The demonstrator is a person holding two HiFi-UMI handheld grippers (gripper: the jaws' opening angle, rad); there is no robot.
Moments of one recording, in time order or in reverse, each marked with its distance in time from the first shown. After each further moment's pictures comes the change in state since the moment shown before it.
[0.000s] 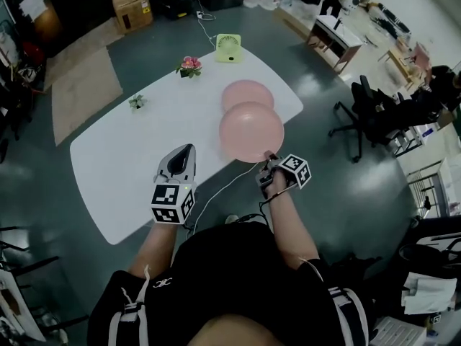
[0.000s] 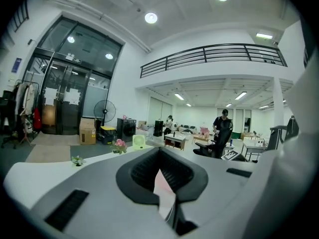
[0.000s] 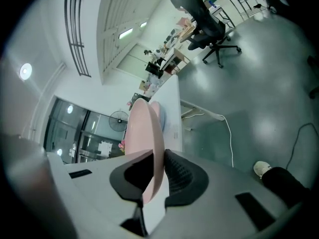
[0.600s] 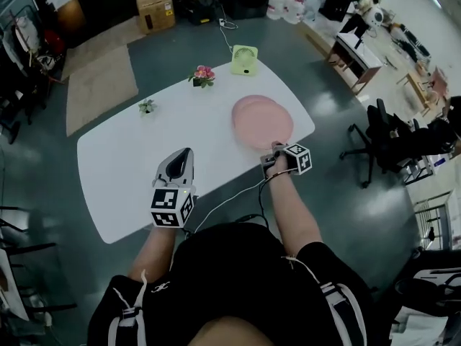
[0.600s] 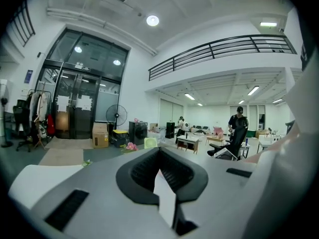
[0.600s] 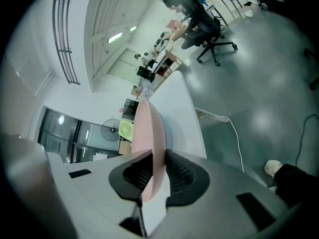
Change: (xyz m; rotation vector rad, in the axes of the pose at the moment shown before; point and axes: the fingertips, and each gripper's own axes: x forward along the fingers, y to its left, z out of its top) left arm 0.042 0.014 0.003 0.013 -0.022 0.145; right arm 0.122 0.017 0.091 0.097 -0.053 -0.059
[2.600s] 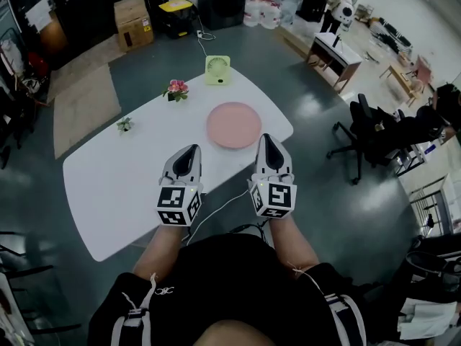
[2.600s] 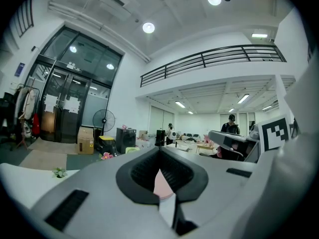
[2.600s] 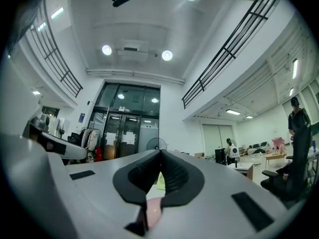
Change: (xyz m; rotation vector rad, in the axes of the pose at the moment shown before) left arm 0.062 -0.095 0.034 -0.002 -0.098 -0.115; right arm -0.244 0.207 -0.019 -1.365 -0.650 0.502
